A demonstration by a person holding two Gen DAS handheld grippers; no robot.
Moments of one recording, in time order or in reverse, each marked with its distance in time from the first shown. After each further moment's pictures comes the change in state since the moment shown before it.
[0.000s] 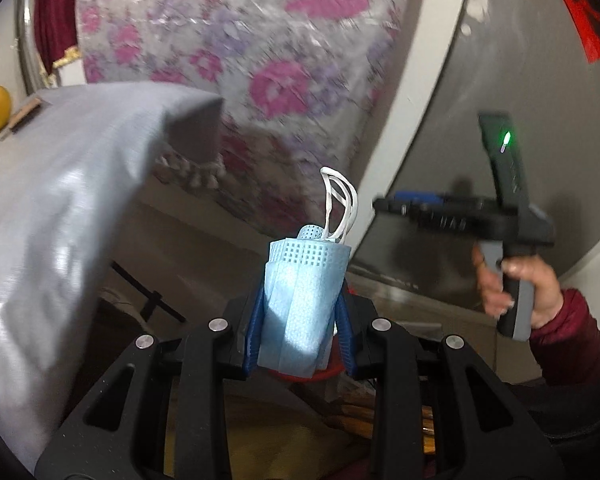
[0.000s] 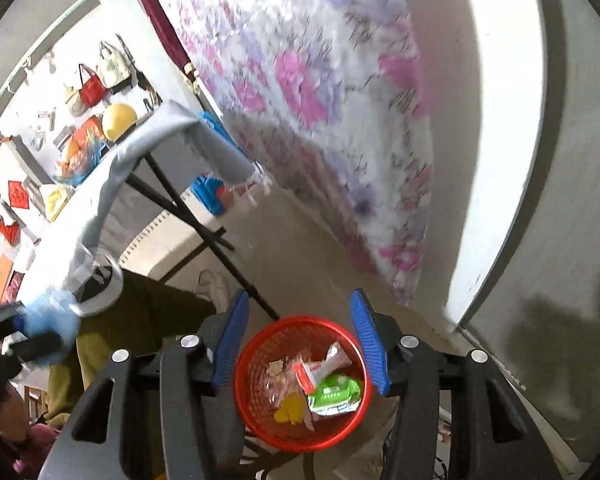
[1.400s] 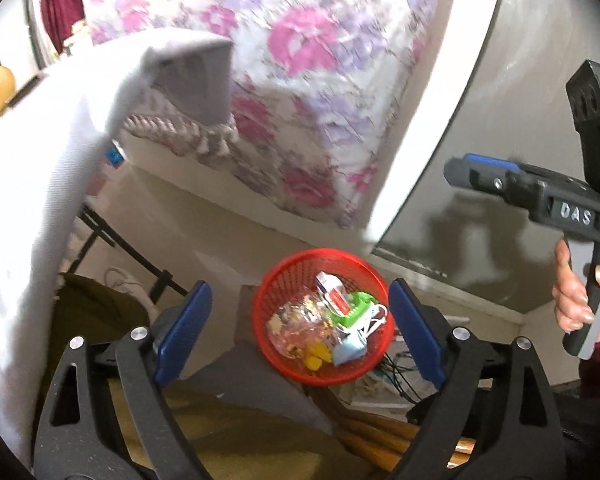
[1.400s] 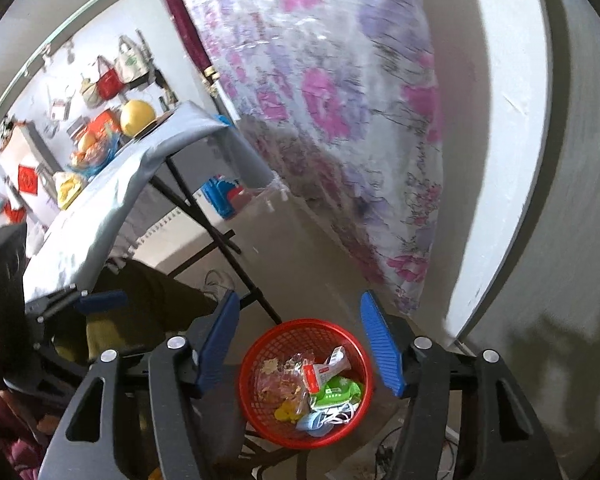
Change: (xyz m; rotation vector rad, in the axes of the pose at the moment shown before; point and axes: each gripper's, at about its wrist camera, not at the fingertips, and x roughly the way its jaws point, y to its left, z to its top) left arm 0.058 0.006 -0.004 -0.034 0.064 0.120; right arm -0.025 0.021 -0.006 -0.084 -0.026 0.016
